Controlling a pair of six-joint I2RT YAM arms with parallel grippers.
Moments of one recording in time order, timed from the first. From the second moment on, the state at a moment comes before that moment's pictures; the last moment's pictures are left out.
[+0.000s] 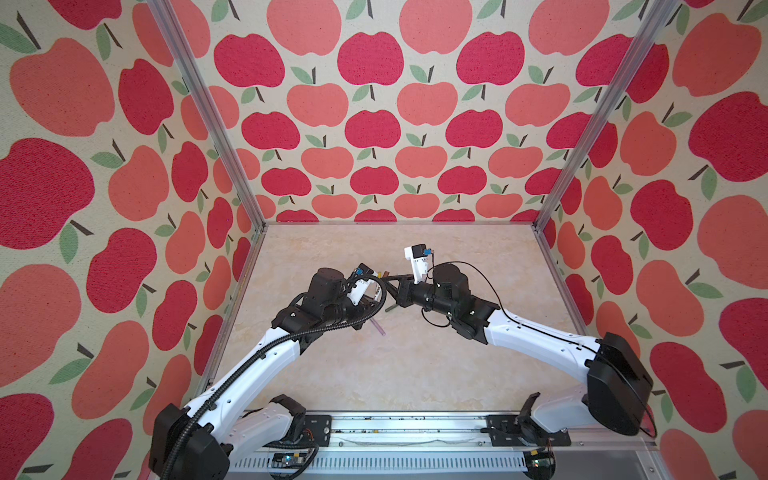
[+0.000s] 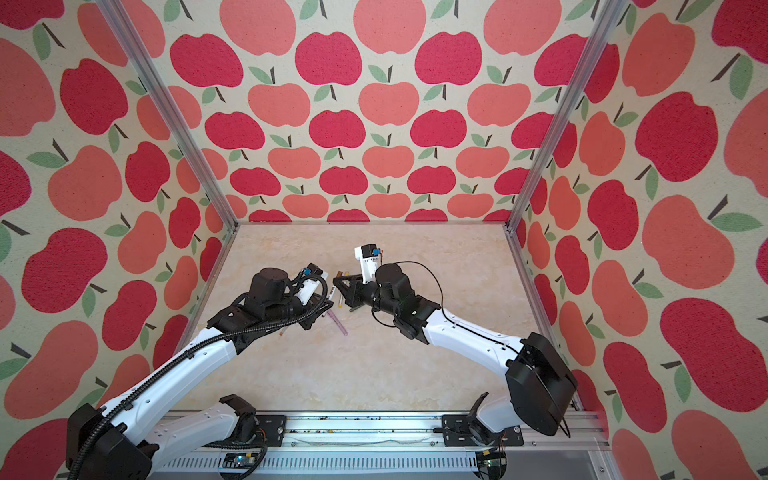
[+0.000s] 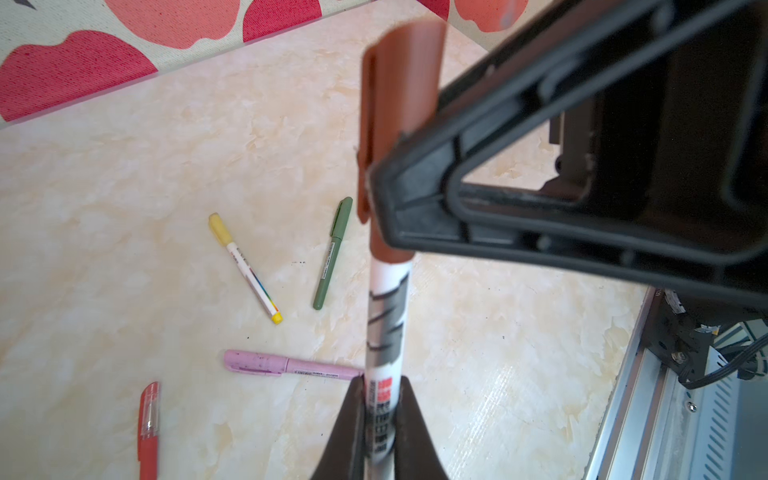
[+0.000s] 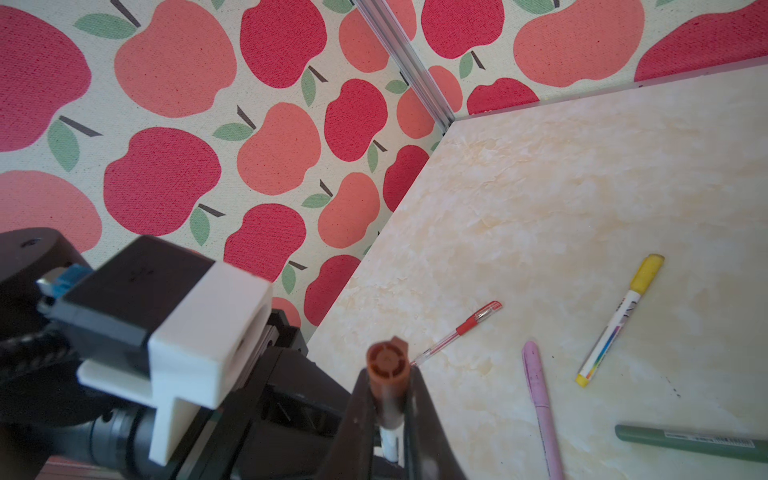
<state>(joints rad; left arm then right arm) -0.51 1.07 0.85 -0.40 0.35 0.07 0.94 1.45 0.96 0.26 -0.21 0.68</state>
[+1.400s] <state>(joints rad) -0.89 1.22 0.88 -0.37 0.23 0.26 0.65 0.90 1.05 -0.58 -0.05 0.47</state>
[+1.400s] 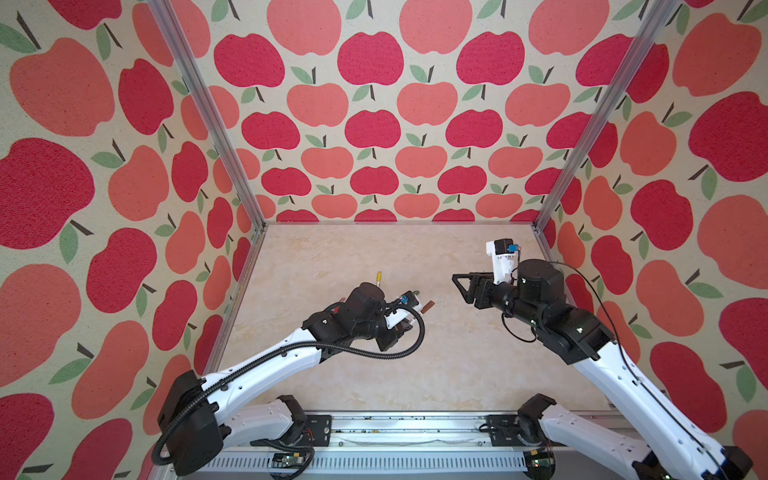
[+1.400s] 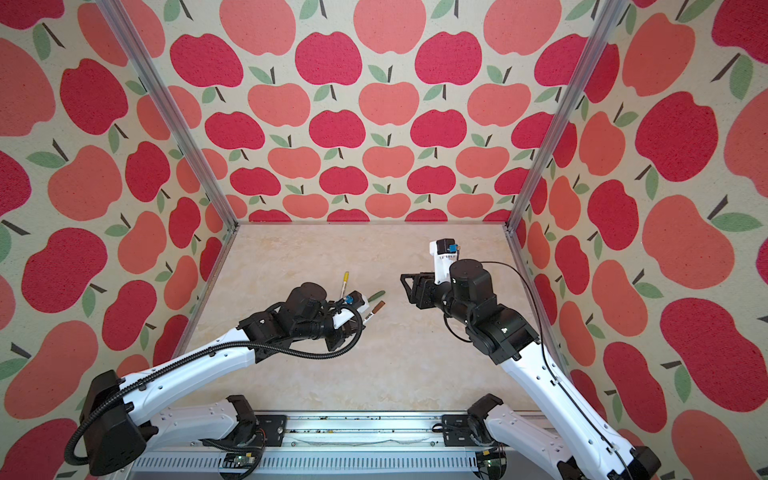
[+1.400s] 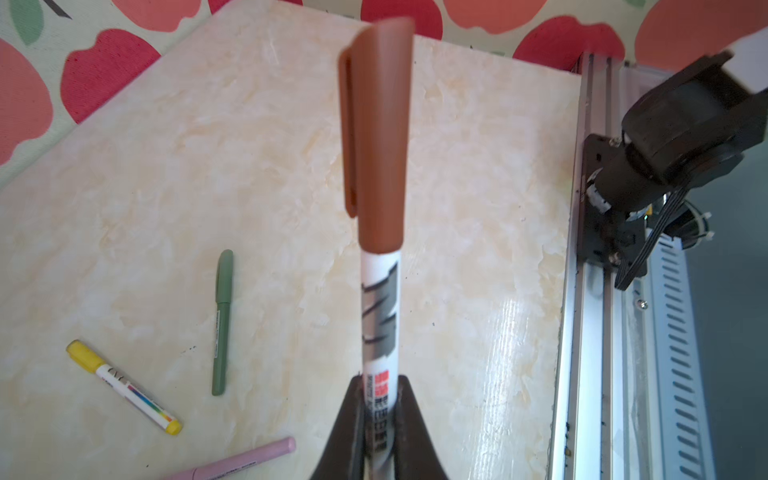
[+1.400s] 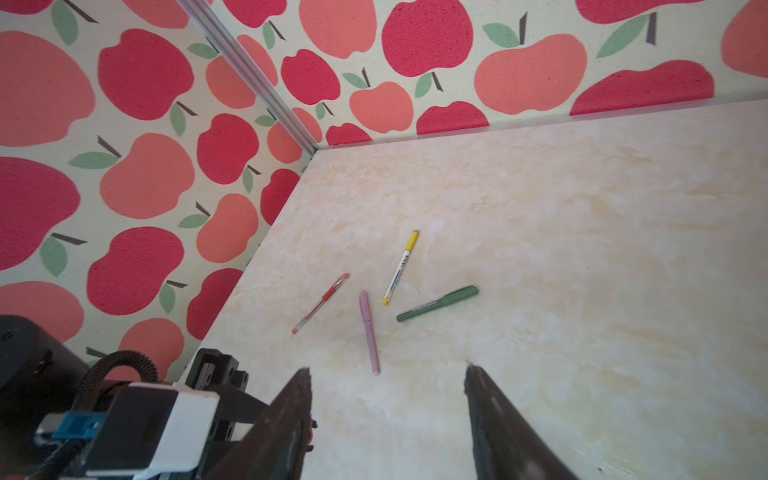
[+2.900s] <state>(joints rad) -0.90 1.57 1.09 -0.46 -0.08 0.36 0.61 0.81 0.94 -0.64 0.02 0.45</state>
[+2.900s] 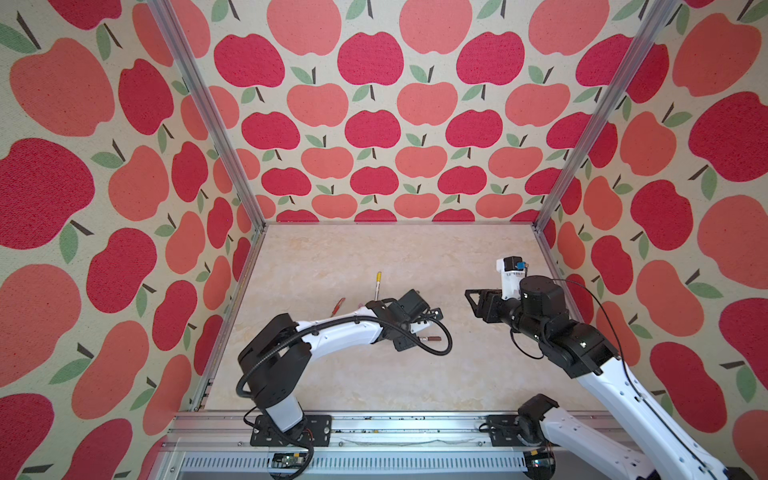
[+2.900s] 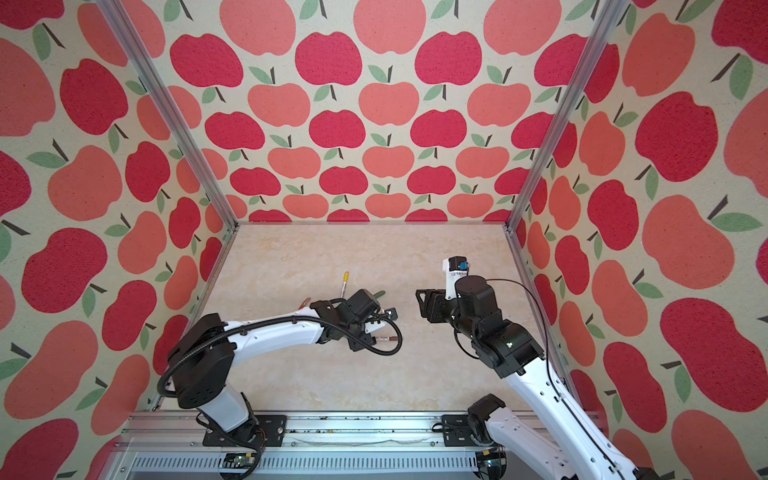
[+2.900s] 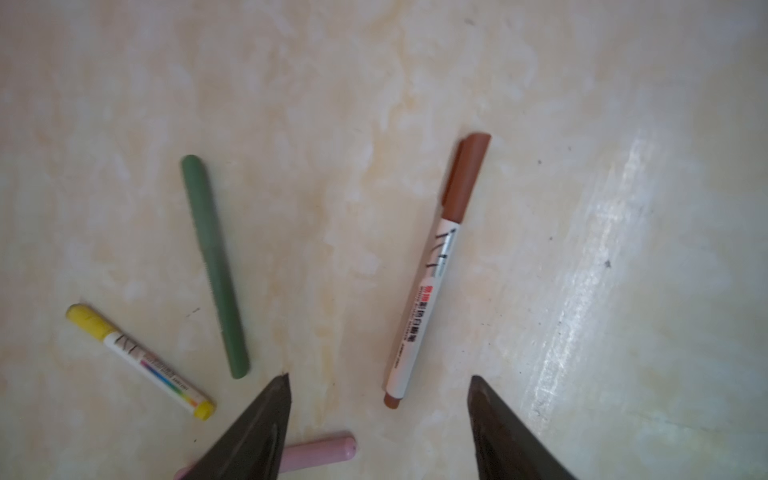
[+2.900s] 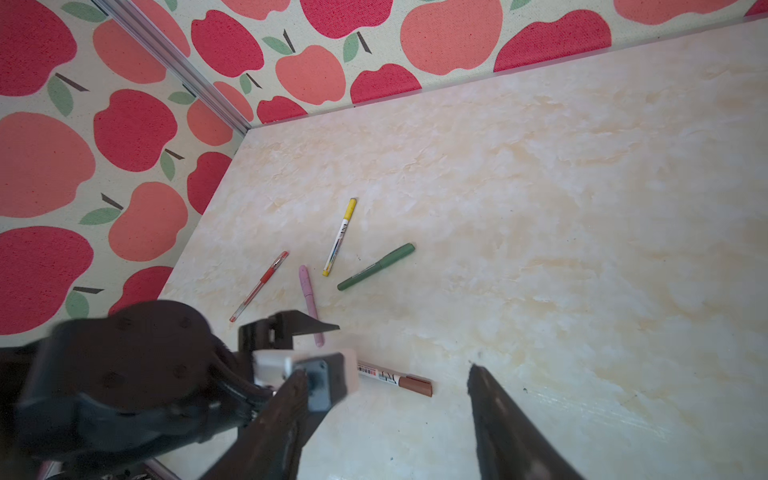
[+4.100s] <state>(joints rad) 0.12 1.56 0.45 0.61 -0.03 -0.06 0.17 1.60 0.22 1.04 0.33 -0.15</state>
